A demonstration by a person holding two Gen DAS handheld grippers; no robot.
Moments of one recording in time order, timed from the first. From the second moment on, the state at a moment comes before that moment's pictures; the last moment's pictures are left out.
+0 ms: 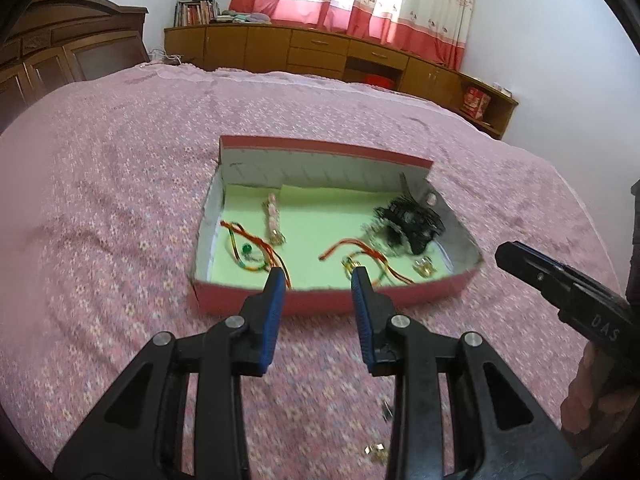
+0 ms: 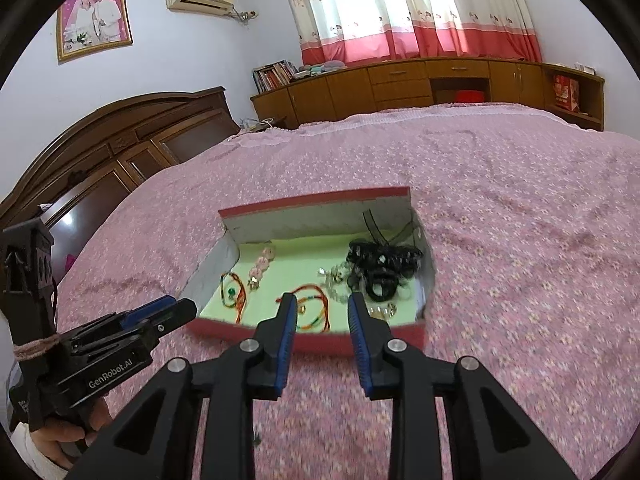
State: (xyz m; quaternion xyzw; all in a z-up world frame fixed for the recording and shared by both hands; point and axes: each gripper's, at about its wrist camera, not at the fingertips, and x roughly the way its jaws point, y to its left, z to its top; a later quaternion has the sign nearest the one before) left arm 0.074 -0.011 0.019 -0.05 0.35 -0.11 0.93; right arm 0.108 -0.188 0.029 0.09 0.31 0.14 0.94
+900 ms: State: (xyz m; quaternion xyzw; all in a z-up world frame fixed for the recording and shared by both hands) left arm 0.015 -0.045 -0.027 -0.03 0.45 -0.18 0.88; right arm 0.054 -0.213 -0.003 0.10 0.36 0.11 0.92
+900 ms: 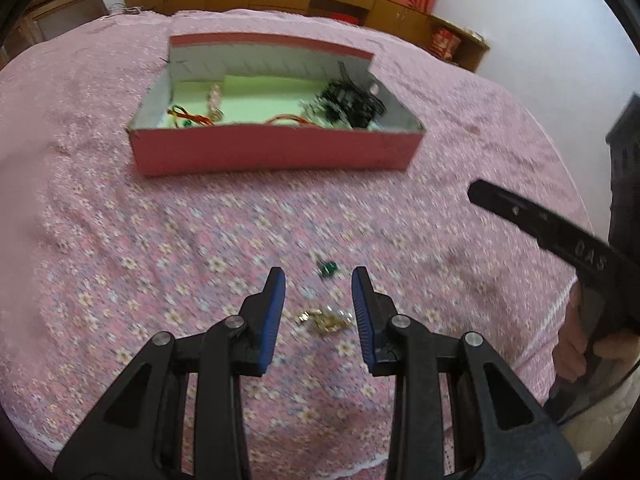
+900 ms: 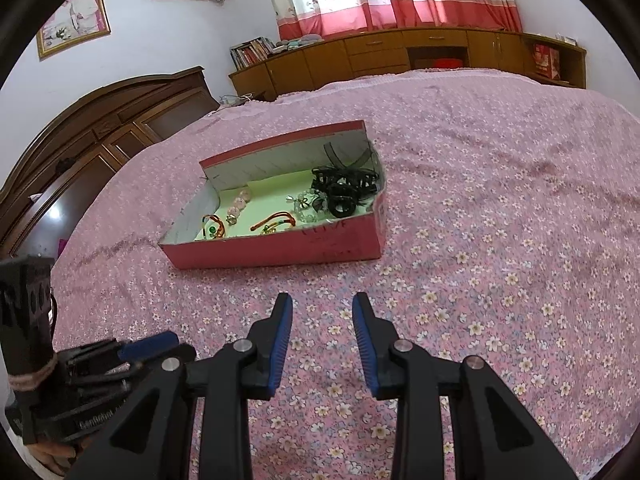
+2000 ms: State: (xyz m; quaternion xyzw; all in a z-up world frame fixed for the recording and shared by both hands) left arm 0.012 -0.037 -0.039 -0.01 0.44 -0.16 0.88; right arm 0.060 -0.197 -0.012 0.10 0.37 0.13 0.91
